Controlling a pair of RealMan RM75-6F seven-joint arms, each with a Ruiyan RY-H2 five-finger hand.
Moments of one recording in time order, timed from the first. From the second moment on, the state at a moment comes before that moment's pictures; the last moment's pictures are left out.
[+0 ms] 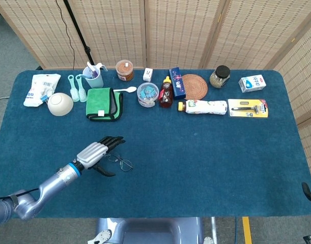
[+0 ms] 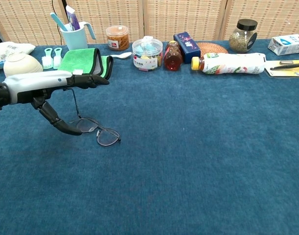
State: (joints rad) left arm -0.75 -1.40 0.03 -1.41 1.57 0.88 -0.44; right arm -0.07 -1.02 0.11 -1.66 -1.49 1.69 -0.08
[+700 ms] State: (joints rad) left arm -0.80 -1.49 0.03 -1.42 1.51 0.76 -0.19; right arm -0.09 -1.02 0.11 -1.65 -1.49 1.70 -0.06
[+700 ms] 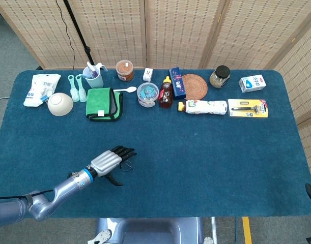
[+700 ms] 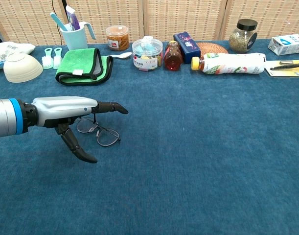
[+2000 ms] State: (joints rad) left arm -0.76 -1.63 0.03 -1.25 1.62 0.95 -1.14; right arm -0.09 -1.02 0.11 -1.64 -1.48 1.69 -0.06
